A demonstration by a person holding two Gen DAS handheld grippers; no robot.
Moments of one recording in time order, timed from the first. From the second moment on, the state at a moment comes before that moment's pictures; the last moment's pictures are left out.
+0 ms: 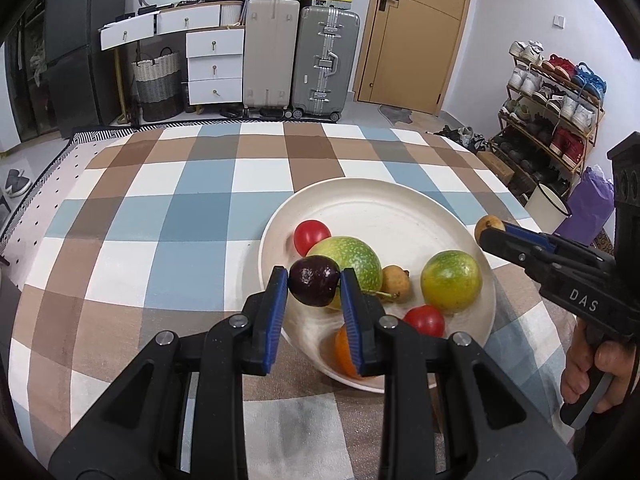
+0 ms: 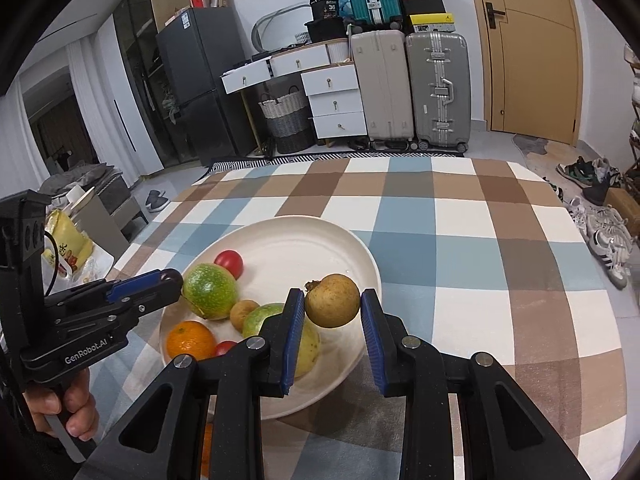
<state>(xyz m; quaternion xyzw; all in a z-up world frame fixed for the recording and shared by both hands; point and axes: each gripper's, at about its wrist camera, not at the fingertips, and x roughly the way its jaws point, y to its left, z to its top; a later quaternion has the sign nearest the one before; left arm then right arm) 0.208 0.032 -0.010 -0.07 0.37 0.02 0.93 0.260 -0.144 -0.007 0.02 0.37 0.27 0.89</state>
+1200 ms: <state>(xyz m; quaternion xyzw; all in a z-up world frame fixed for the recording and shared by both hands) 0.204 0.024 -0.018 -0.07 0.38 0.00 0.92 0.256 -0.147 -0.005 0.02 0.36 0.27 0.90</state>
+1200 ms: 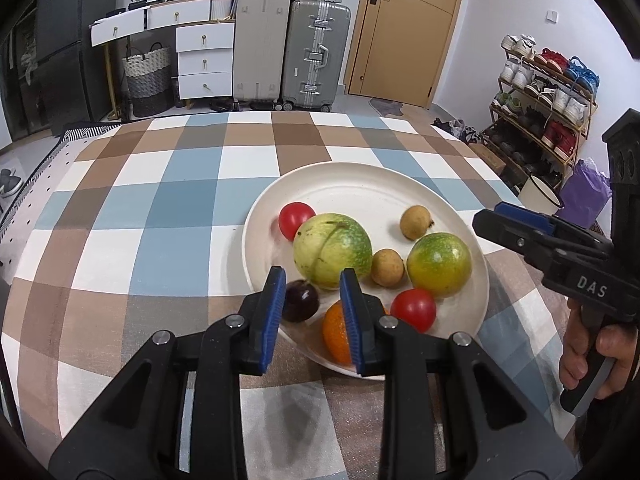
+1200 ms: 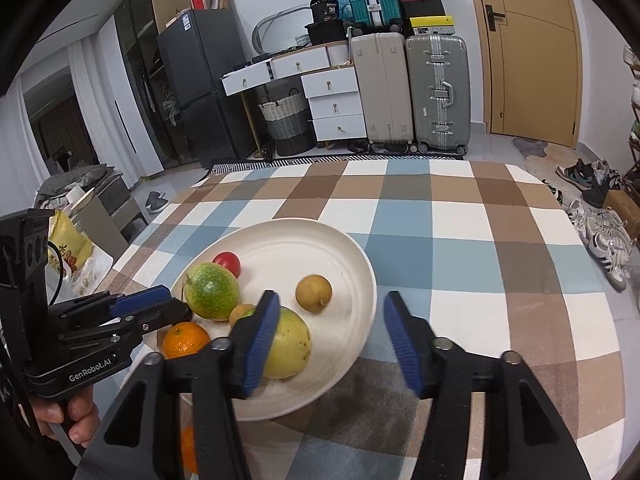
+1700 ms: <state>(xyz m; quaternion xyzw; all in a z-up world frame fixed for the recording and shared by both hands) 0.171 0.023 0.003 -0.08 0.37 0.01 0.92 0.230 -0.165 0.007 0.02 0.37 0.24 0.89</state>
